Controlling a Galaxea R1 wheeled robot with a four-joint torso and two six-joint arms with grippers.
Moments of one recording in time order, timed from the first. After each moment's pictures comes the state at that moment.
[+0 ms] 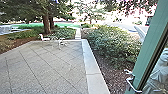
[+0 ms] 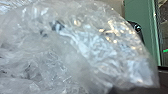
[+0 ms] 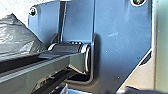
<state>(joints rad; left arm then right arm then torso) 1.55 2.94 -2.59 0.06 -0.11 -0.11 -1.49 3.07 -2.73 0.00 -0.16 -0.02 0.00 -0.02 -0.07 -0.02</state>
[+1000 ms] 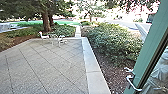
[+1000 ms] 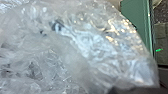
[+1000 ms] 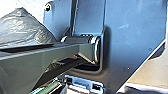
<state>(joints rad) 1.53 2.78 -2.37 0.06 -0.11 -0.11 -1.49 2.85 -2.38 0.00 -0.17 -0.02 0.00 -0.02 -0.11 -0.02</state>
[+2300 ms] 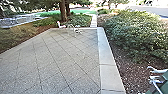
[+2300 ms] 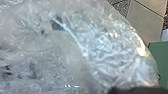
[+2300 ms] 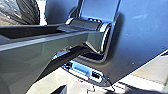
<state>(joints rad) 1.21 2.53 -2.19 -0.02 0.00 -0.27 -1.47 2.91 -2.45 0.00 -0.17 -0.02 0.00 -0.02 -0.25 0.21</state>
